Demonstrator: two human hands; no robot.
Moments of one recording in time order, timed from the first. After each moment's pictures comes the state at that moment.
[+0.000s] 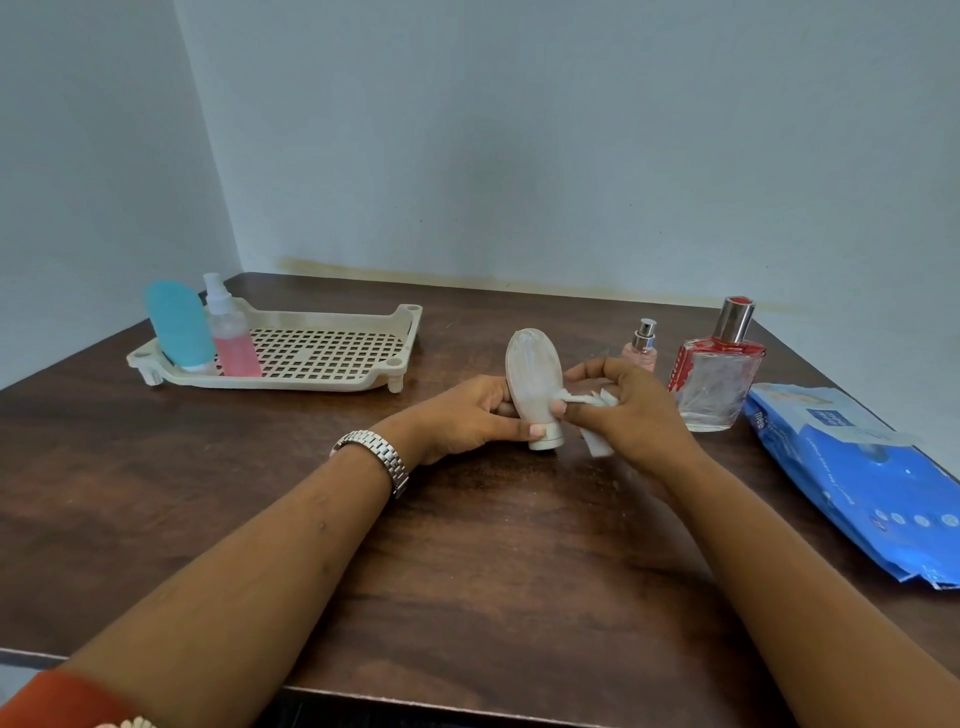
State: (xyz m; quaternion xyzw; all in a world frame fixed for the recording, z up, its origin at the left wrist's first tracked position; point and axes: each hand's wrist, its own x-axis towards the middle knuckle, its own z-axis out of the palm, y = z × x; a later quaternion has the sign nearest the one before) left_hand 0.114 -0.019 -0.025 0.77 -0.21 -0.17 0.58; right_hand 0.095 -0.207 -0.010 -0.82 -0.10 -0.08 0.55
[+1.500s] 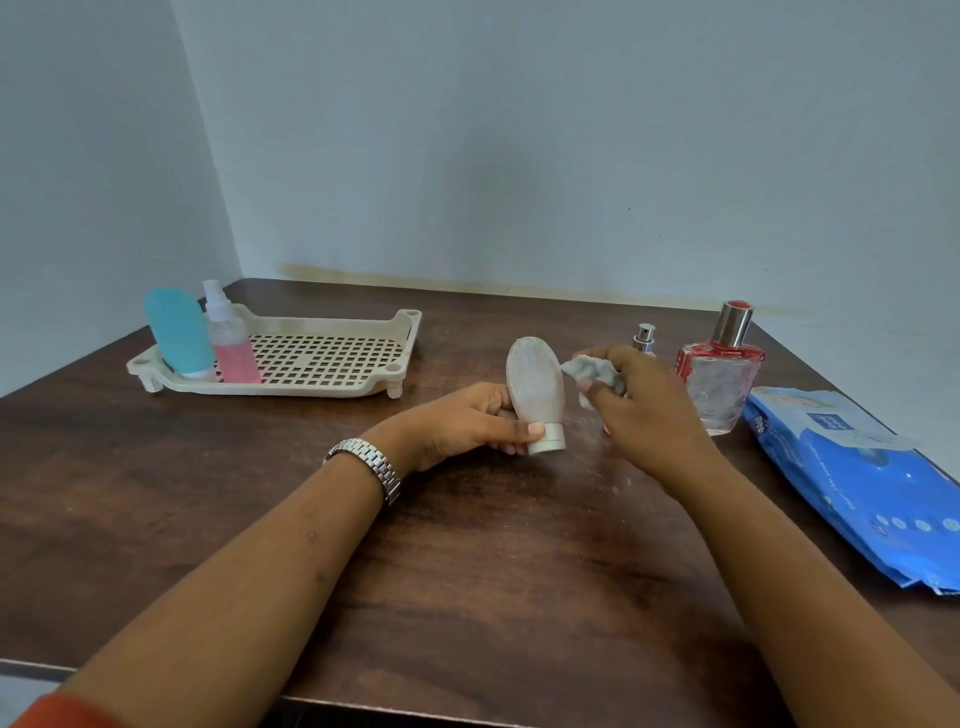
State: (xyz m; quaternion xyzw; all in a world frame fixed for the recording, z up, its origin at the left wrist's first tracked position) left_hand 0.107 -0.019 -0.017 0.77 -0.22 -0.18 0.58; right_hand 0.085 -0.207 0.010 -0.89 -0.15 -0.18 0.40
